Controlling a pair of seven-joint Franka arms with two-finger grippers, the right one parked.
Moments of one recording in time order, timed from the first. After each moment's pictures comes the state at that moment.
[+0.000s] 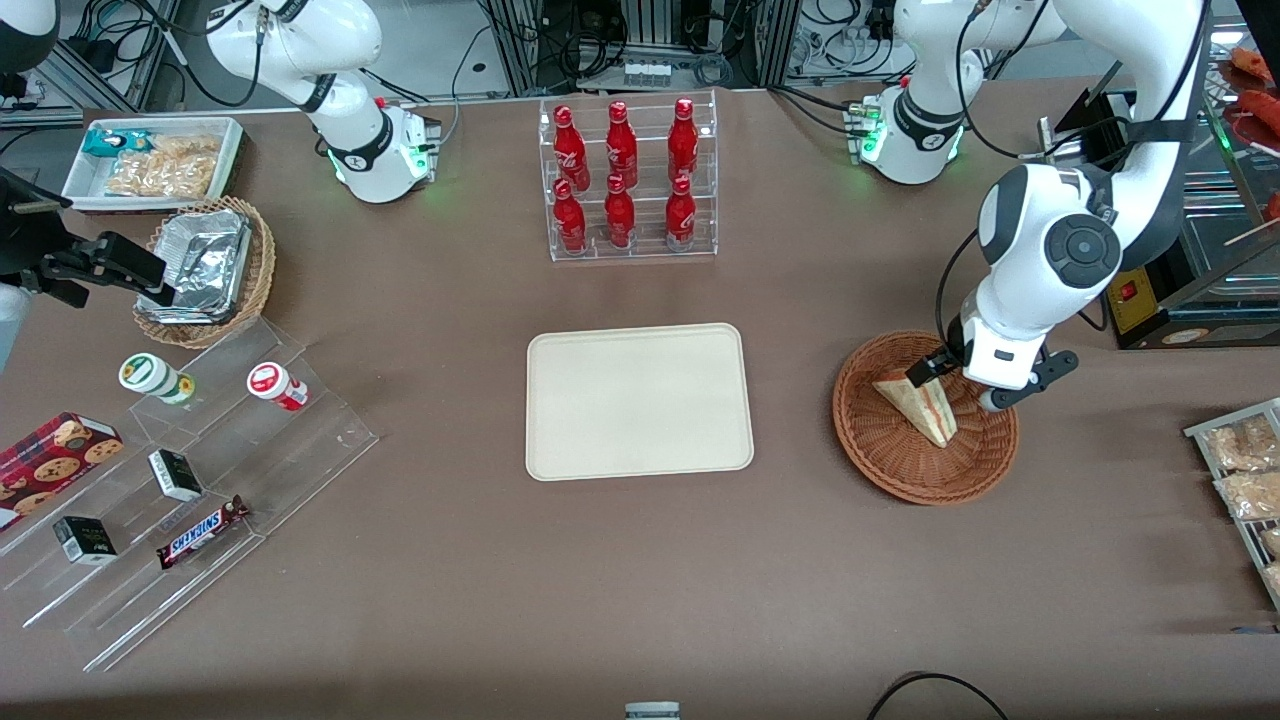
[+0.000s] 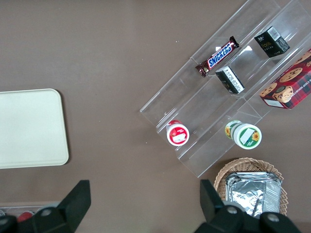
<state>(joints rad) -0.06 0.08 -0.12 -2.22 0.02 2.25 -0.75</state>
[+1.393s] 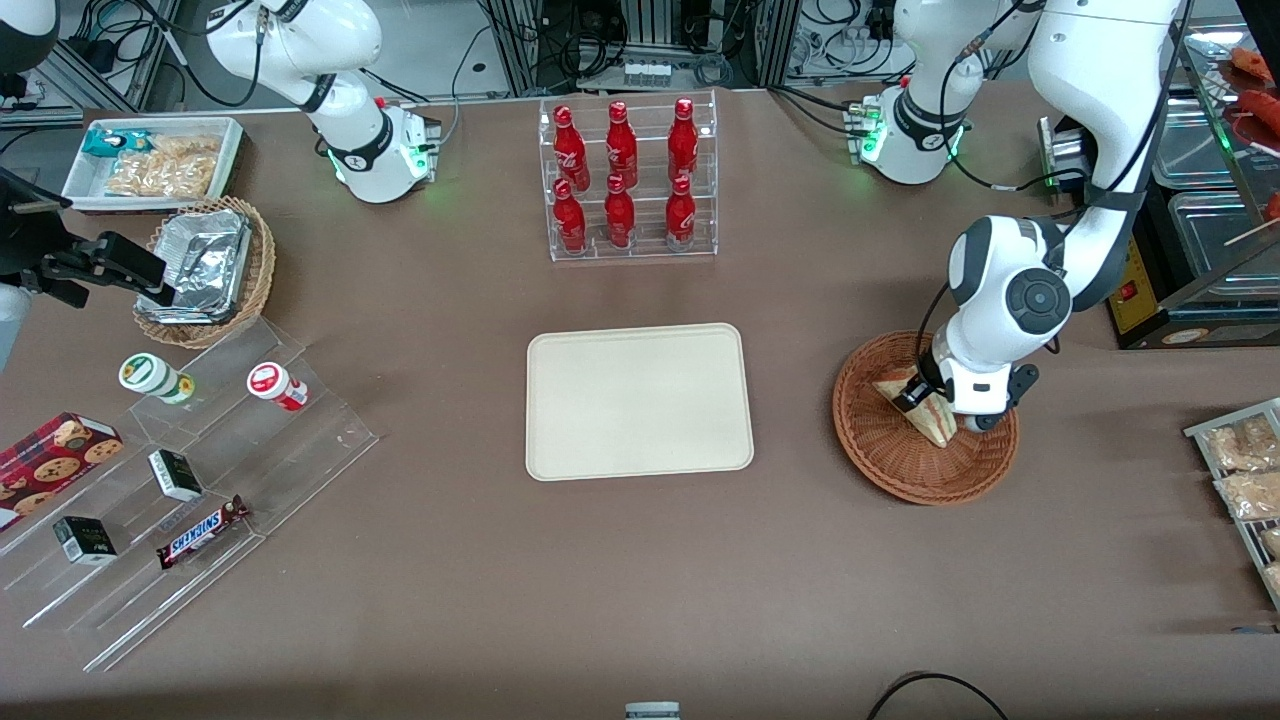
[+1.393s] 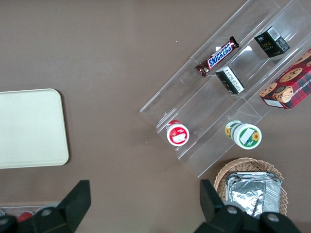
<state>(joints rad) -0.06 0.25 -0.12 -2.25 0.00 2.44 -0.92</state>
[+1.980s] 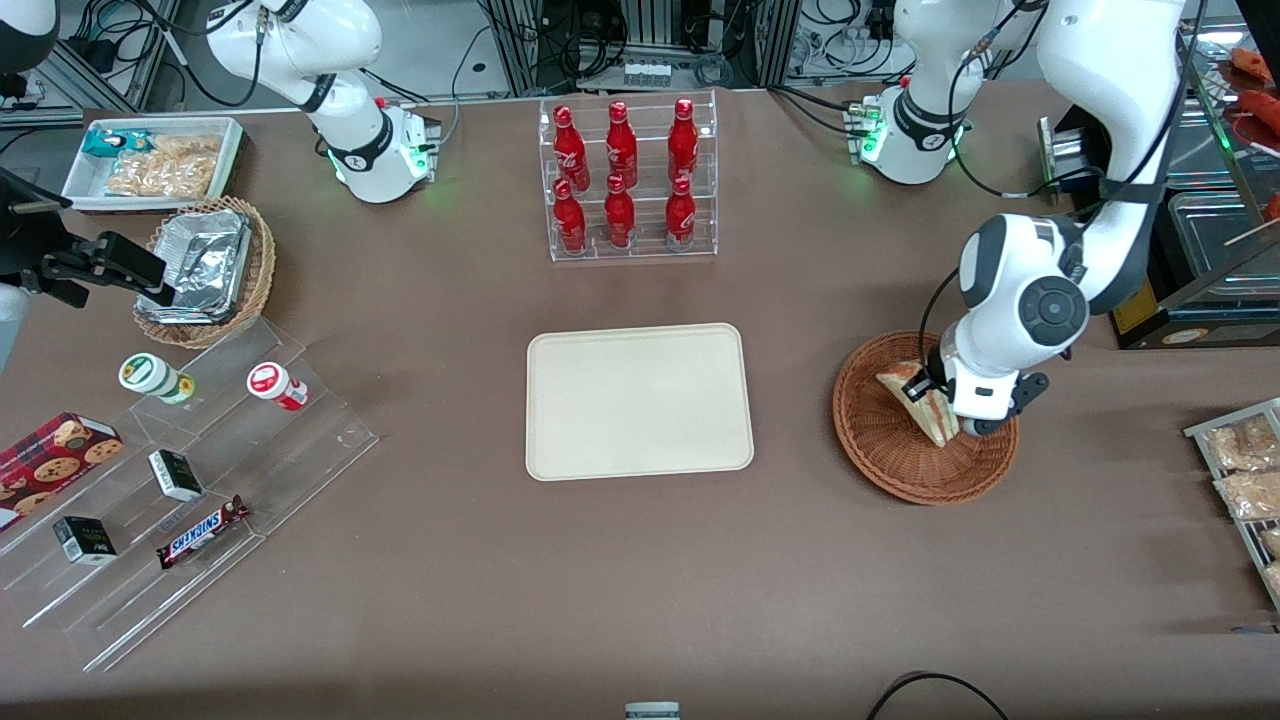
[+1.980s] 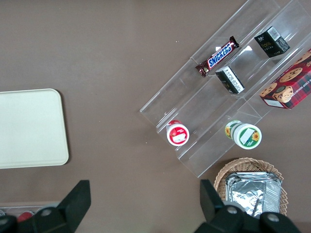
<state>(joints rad) -0.06 0.23 -0.13 -2.12 0.00 2.20 -0.76</state>
